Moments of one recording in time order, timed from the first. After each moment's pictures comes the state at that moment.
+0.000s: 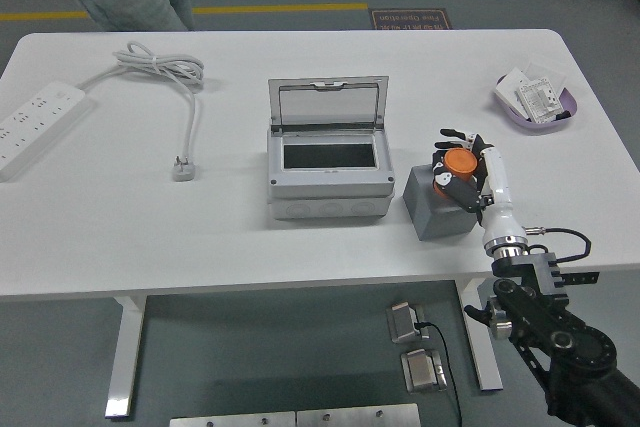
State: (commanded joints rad) left arm 0.05 0.08 -1.52 -0.18 1.39 -0.02 0.30; right arm 0.23 -0.14 1.05 1.03 -1.09 -0.42 0.48
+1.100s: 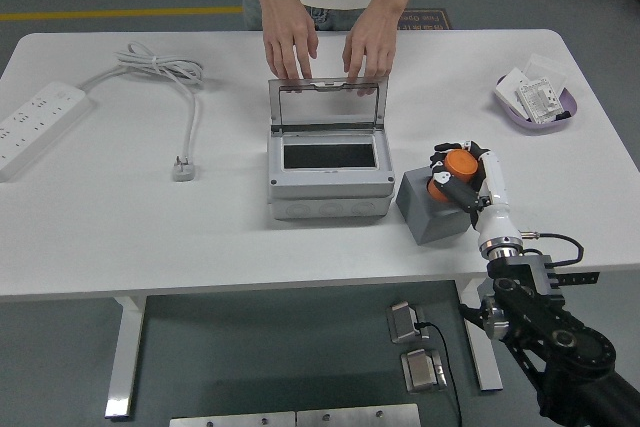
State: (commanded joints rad) left arm 0.05 0.08 -1.52 -0.18 1.40 -0.02 0.30; right arm 0.23 -0.13 1.05 1.06 -0.99 -0.40 0.45
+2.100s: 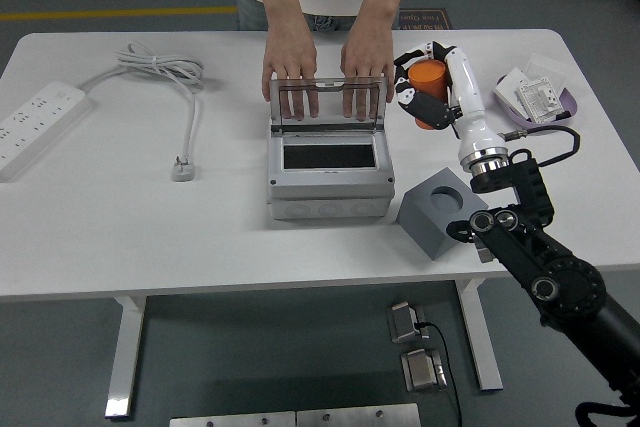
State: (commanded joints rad) left arm 0.05 0.09 -1.51 -0.18 1.39 -0.01 0.31; right arm 0.48 -0.14 1.04 1.23 -1.55 -0.42 0.12
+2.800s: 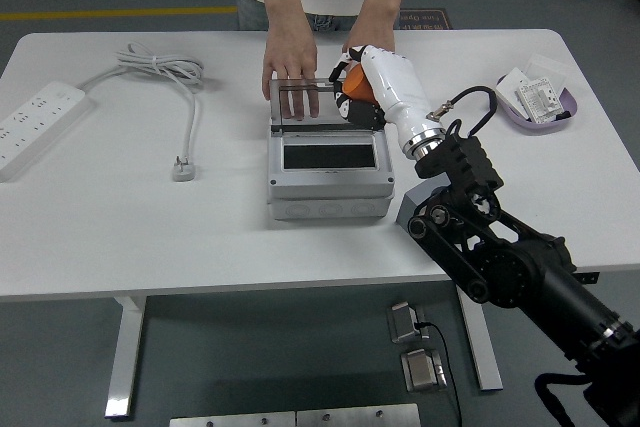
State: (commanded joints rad) left arm 0.06 0.10 -1.49 -0.18 1.36 0.01 0.35; right arm 0.59 -0.03 0.94 1.08 -2.10 -0.35 -0.08
